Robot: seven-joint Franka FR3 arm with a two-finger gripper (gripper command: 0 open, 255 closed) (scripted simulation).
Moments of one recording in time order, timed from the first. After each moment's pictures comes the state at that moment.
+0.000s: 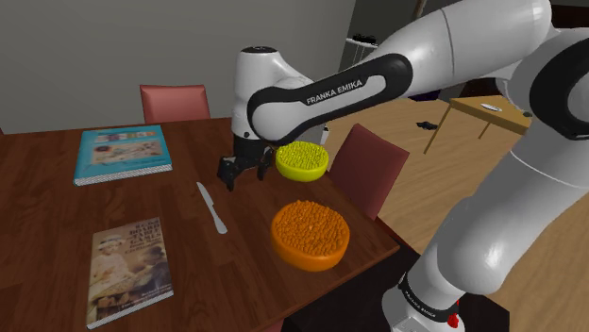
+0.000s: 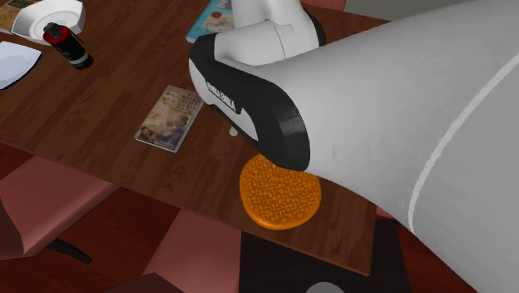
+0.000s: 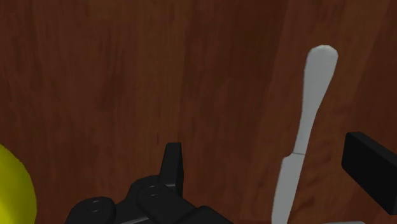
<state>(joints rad) 0.02 -0.05 0.36 -2.18 0.00 2.18 0.52</state>
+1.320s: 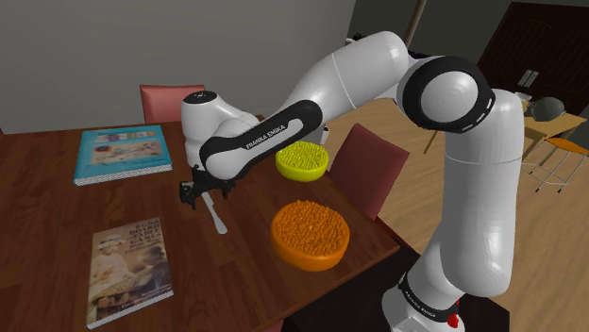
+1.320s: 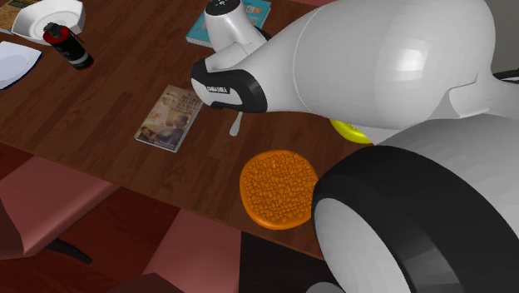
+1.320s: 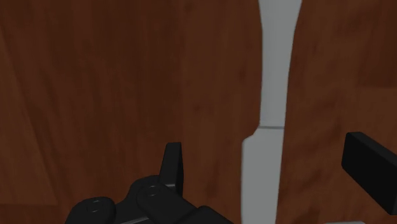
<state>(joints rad) 0.12 0.42 0.33 -1.86 -0.29 2.28 0.86</state>
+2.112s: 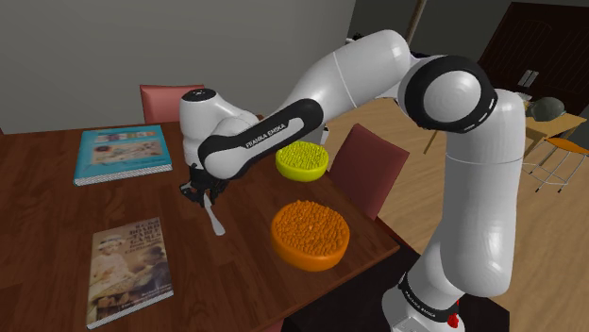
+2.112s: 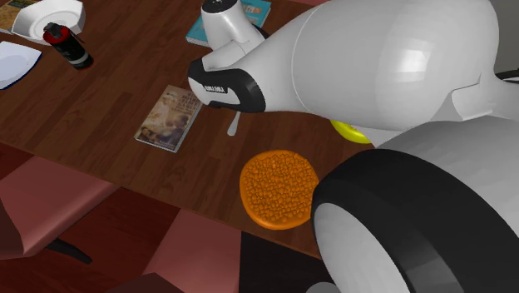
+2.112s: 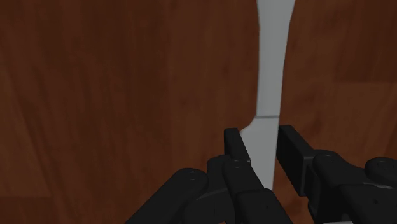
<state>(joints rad) 0.12 0.42 0.33 -1.85 -0.29 2.29 0.86</state>
